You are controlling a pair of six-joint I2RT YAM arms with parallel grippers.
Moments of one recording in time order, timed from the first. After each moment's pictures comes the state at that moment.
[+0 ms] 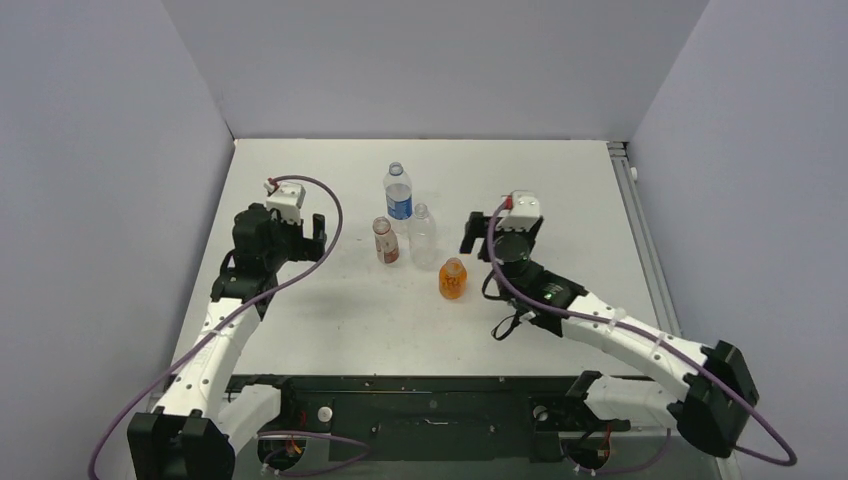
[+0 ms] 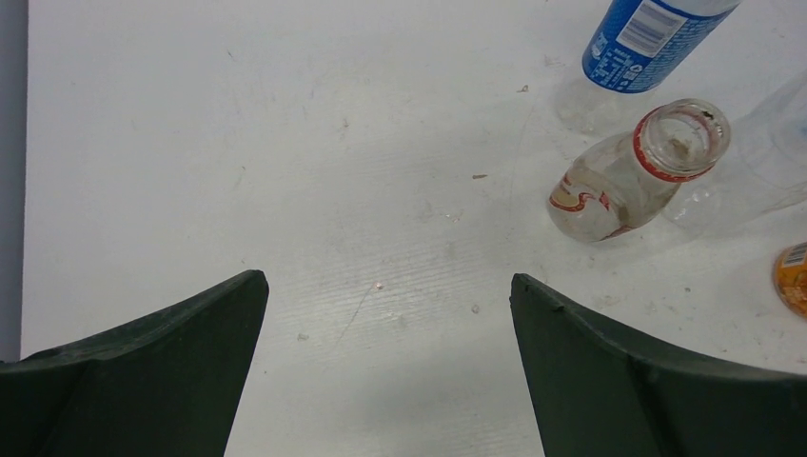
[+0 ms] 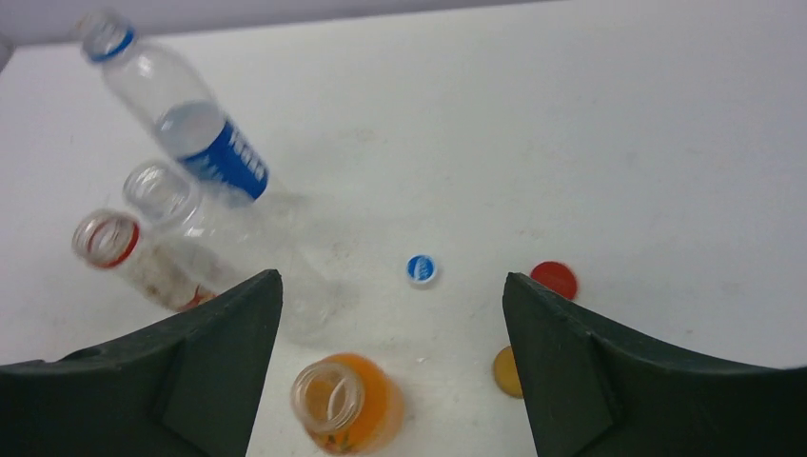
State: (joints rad) left arm -0.11 0.98 0.79 -0.25 0.07 0.04; right arm 0.88 1.19 0.77 0.08 0.70 0.36
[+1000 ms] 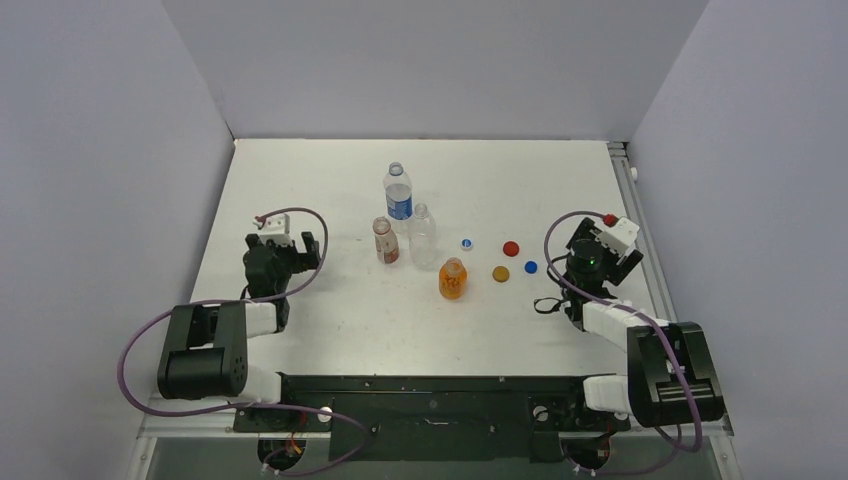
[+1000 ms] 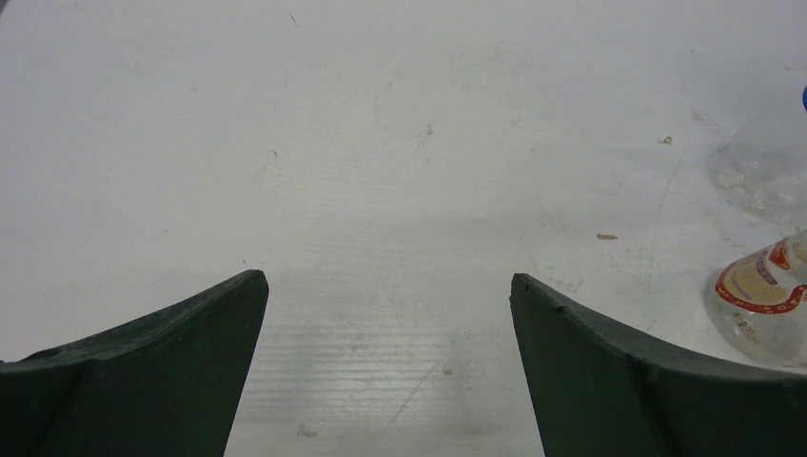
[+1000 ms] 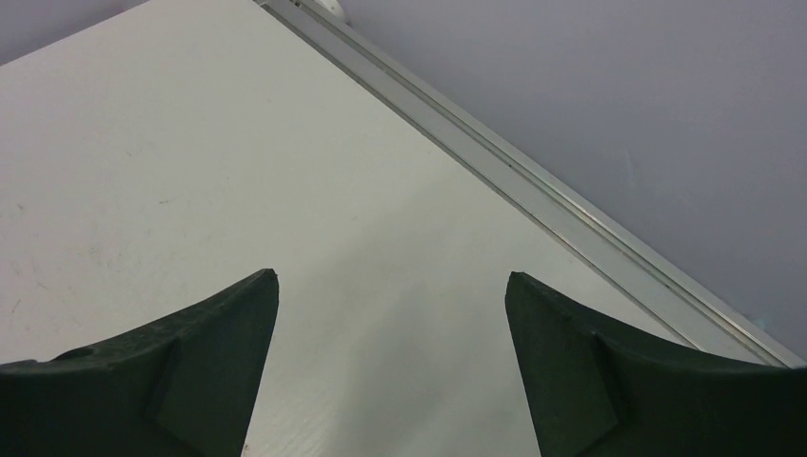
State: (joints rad) left arm 0.06 1.44 0.32 0.84 0.09 -0.09; right arm 0.08 1.28 0.38 0.61 0.81 0.23
